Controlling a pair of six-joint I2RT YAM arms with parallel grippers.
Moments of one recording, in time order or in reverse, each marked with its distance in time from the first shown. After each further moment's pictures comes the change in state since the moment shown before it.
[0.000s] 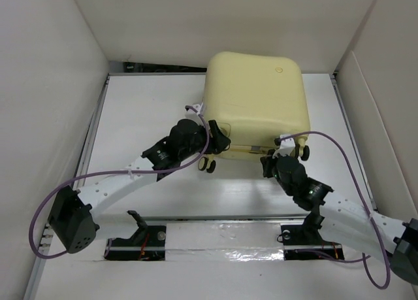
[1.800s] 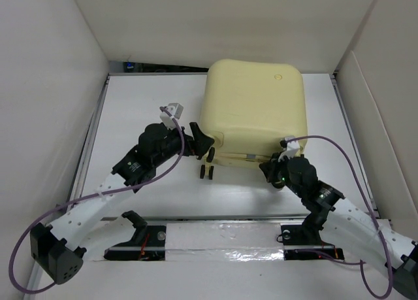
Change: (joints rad) left arm 0.154 -0.302 -0.078 -0.110 0.074 0.145; right arm -0.121 -0.187 -0.019 -0.162 -0.270 0.064
